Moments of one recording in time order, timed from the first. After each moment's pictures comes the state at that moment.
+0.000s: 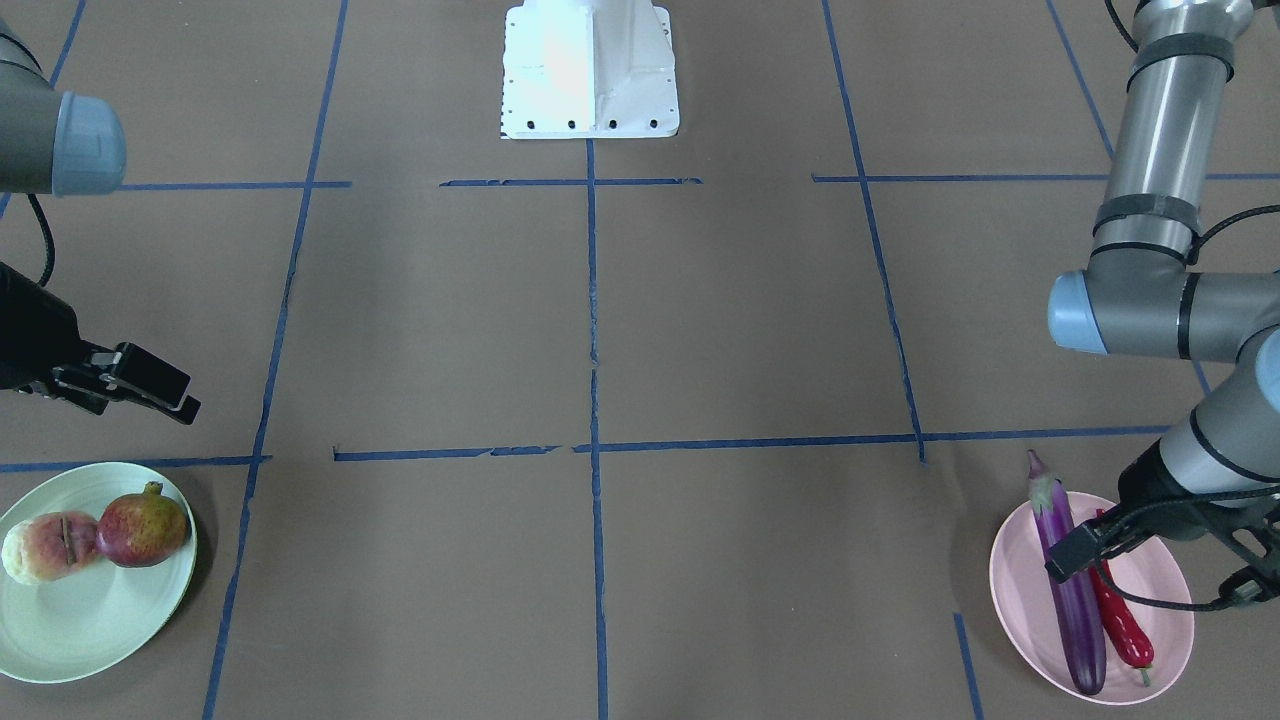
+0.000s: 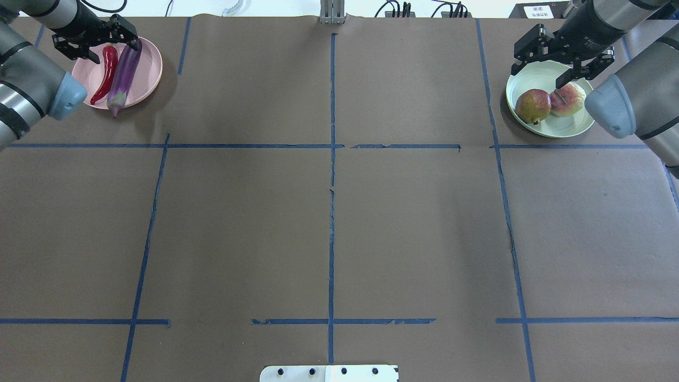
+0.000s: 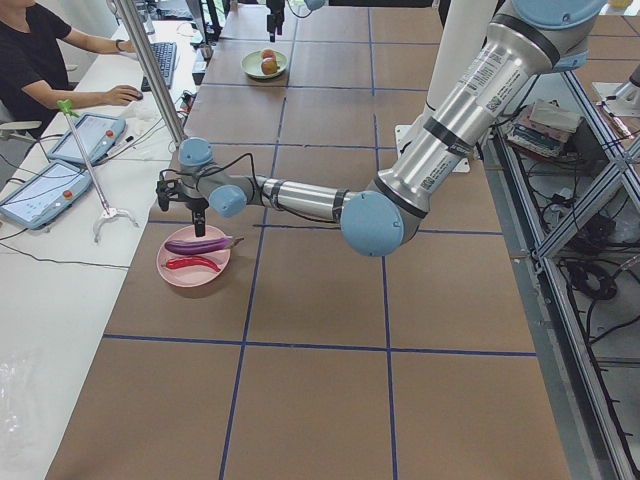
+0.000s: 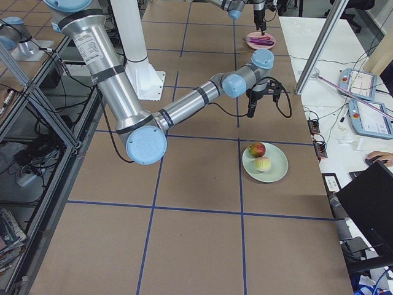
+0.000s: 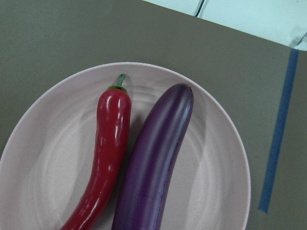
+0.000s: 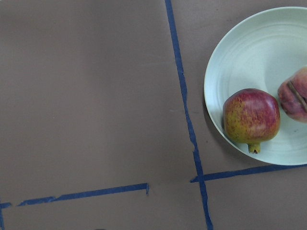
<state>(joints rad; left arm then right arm) -1.16 -2.17 -1.09 -2.17 -2.15 -1.07 1.15 -1.12 1.70 -1.56 2.34 0.91</state>
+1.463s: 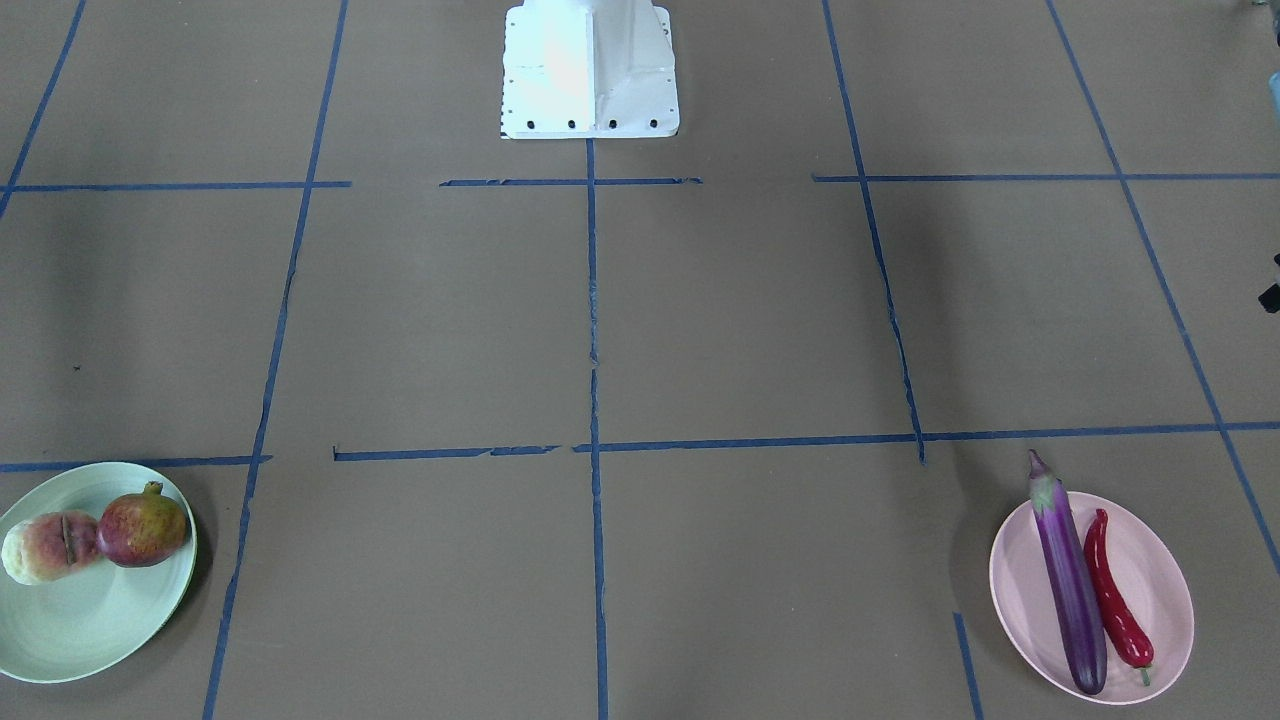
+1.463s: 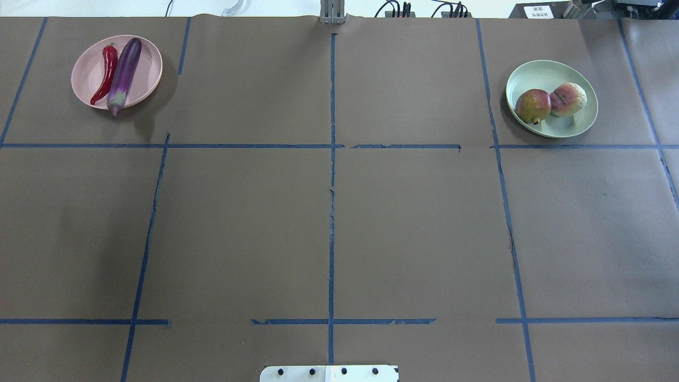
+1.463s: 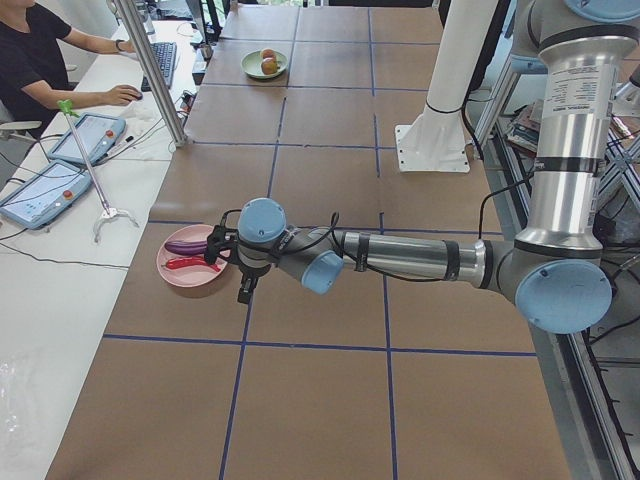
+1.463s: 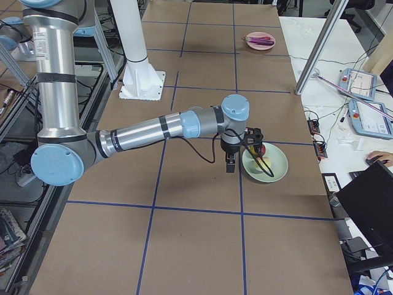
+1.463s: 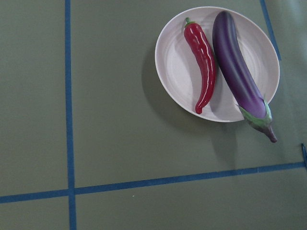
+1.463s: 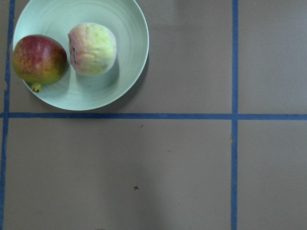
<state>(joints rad) -1.48 -1.58 -1.61 -1.99 -2.43 -0.25 1.46 -1.57 1.85 -1.64 2.34 0.22</state>
